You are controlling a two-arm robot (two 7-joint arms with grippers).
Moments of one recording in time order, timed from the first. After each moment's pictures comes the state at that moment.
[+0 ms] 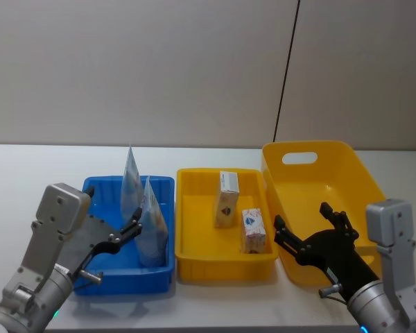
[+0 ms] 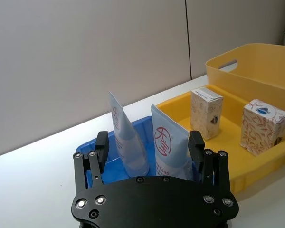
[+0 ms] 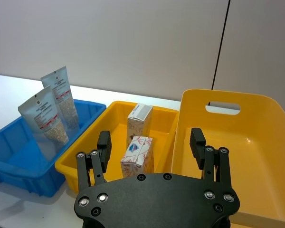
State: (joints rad) left arm -0.24 0.38 0.45 -1.62 -0.20 0.01 -0.01; right arm -0.01 0.34 -0.23 -1.77 0.29 0.03 0.07
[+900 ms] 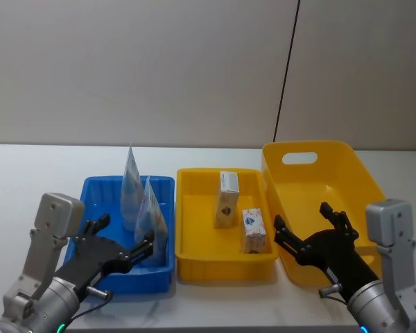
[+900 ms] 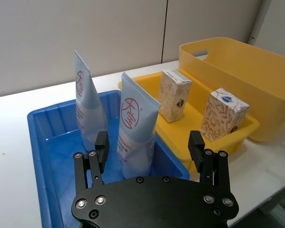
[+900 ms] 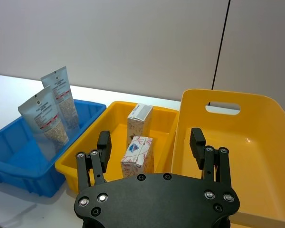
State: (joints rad) left arm -0.20 0.35 0.41 -1.62 -0.38 0.11 -0.14; right arm -0.01 0.34 -0.23 -1.77 0.29 0.03 0.07
